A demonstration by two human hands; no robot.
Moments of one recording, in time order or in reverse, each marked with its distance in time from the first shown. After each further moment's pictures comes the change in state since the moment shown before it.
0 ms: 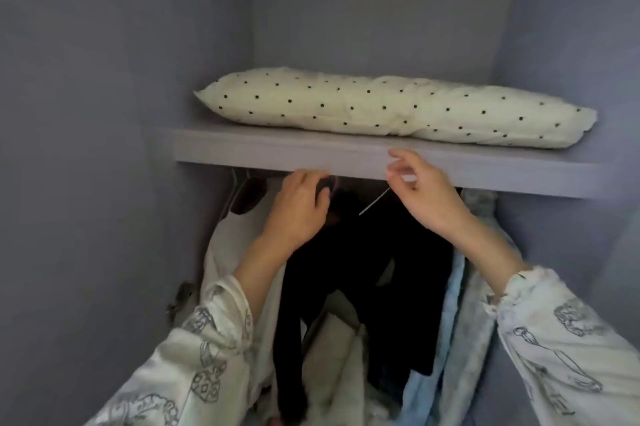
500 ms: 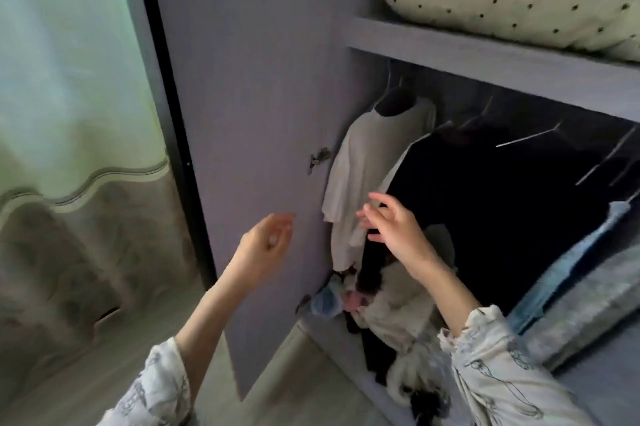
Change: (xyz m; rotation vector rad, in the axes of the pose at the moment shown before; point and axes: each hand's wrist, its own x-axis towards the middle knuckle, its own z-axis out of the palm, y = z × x) left_hand -0.337 0.044 -0.042 0.016 0.256 -0.803; right_hand -0.203 -0.025 0.111 0.701 -0.698 0.216
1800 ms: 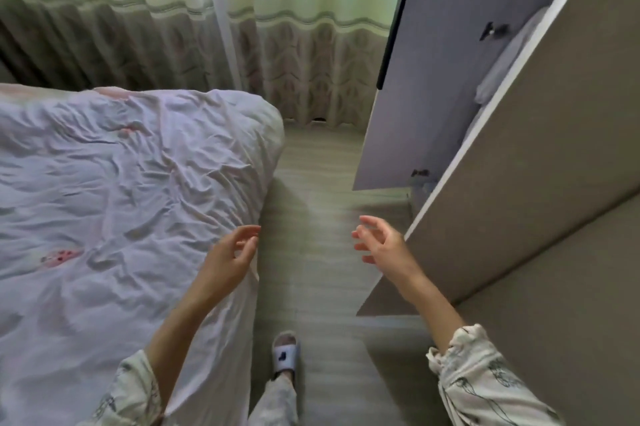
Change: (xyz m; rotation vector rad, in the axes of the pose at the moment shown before) left_hand -0.747 0.234 0.217 0.138 0.614 -0.697; right_hand -0.549 0.179 -0.228 -0.107 -0.902 0.036
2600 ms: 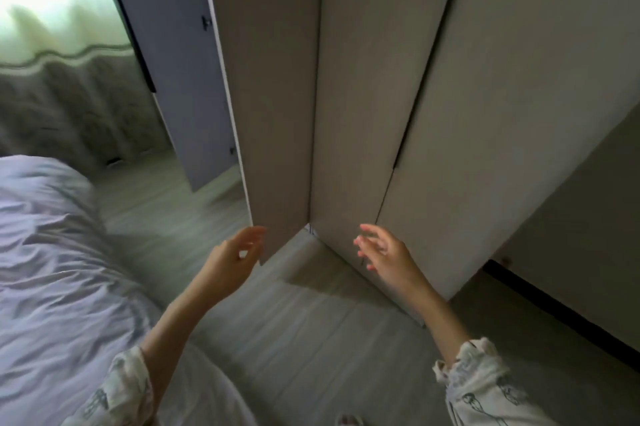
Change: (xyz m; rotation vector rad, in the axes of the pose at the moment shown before) left_hand -0.230 0.008 -0.013 0.112 -0.724 0.613; right_hand -0.440 0.068 0.073 0.117 0.772 0.148
